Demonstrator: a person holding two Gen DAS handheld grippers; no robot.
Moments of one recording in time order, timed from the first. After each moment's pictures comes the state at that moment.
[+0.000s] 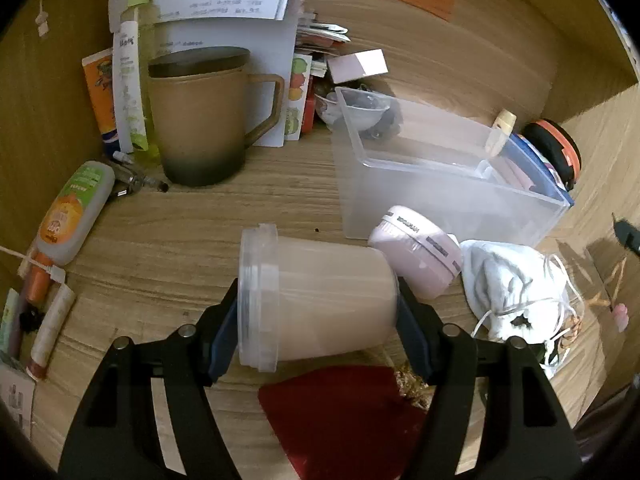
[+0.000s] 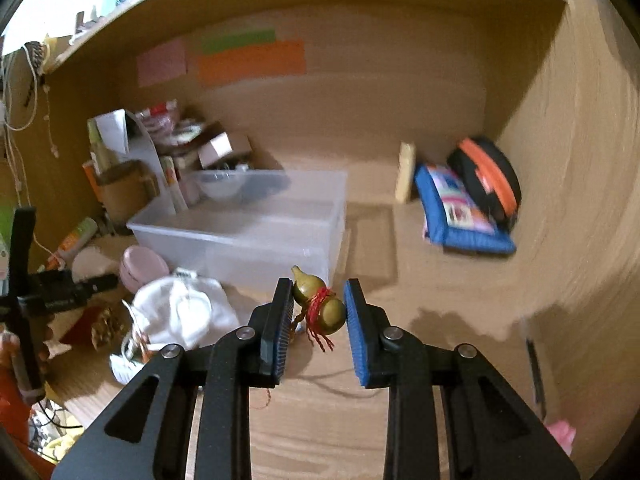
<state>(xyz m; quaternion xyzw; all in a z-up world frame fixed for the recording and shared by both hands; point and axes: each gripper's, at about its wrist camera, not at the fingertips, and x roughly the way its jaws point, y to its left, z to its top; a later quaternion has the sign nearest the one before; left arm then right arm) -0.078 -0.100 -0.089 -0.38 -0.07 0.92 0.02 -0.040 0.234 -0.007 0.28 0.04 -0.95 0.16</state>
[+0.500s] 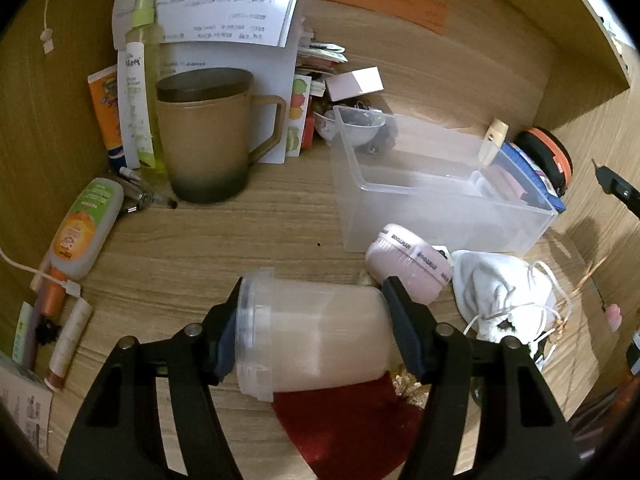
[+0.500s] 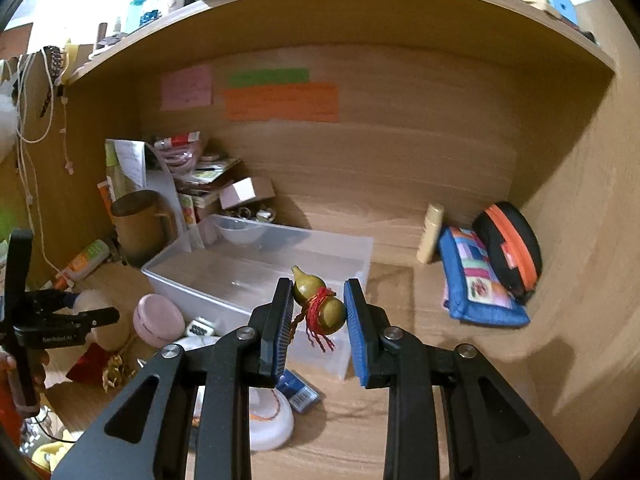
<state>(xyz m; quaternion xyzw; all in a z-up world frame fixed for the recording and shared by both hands) -0.071 -0.105 -0.070 -0.37 -0.07 0.93 0.03 -0.066 0.208 0.022 0.23 0.07 -0.95 0.20</state>
